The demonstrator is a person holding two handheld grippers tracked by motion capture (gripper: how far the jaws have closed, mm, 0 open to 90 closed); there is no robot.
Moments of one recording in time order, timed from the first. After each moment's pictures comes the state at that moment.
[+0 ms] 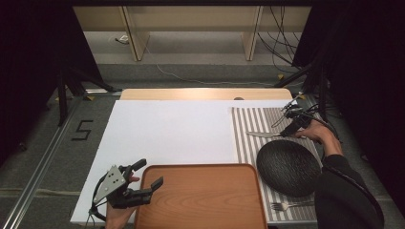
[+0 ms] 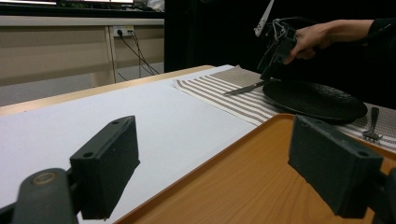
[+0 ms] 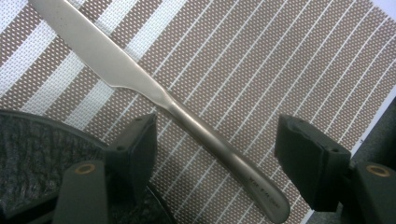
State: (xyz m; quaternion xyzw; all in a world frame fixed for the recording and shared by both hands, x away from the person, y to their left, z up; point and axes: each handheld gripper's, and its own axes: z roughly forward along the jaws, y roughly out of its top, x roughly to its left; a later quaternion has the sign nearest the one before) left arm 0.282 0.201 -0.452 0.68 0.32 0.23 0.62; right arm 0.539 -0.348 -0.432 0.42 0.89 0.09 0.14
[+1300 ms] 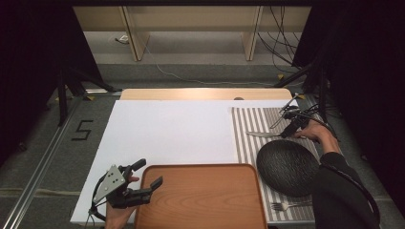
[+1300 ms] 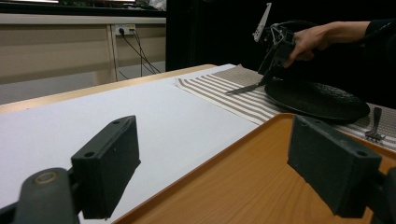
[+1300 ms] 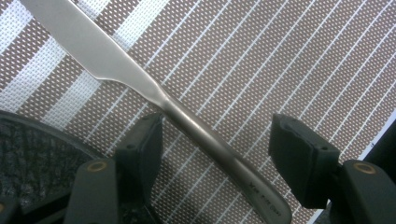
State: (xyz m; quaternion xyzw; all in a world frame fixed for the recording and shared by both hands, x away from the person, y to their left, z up) left arm 0.282 0.202 -0.453 0.68 0.32 0.23 0.62; right arm 0.547 -0.347 -0.442 0.41 0.90 0.06 0.13
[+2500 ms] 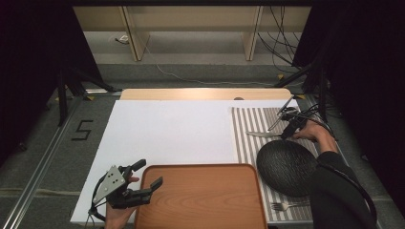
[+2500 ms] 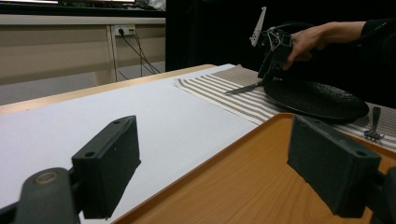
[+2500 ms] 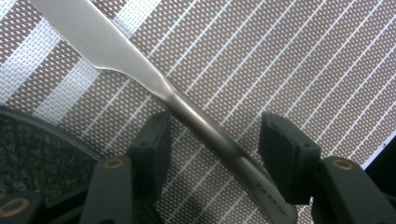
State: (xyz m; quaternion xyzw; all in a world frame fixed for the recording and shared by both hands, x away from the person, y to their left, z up) left arm 0.281 0.202 -0.452 0.68 0.32 0.23 0.62; right arm 0.549 -0.341 -0.448 0.41 0.90 0.04 0.12
